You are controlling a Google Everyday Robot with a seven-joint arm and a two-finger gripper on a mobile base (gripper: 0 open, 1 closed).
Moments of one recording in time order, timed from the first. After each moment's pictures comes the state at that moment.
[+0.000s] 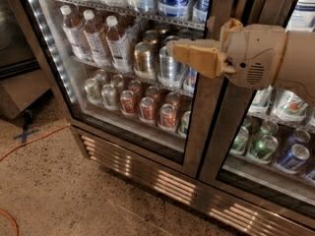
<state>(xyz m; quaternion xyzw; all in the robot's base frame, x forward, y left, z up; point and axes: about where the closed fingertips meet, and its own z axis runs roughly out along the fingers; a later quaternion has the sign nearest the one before) 0.463 -0.039 1.037 -0.42 0.61 0.34 0.58</state>
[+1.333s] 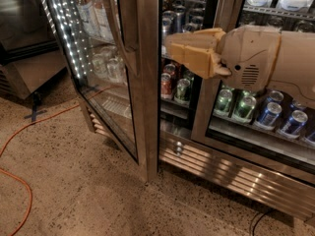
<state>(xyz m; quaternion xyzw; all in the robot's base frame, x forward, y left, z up) 0.463 -0.039 1.037 -0.42 0.61 0.34 0.58</state>
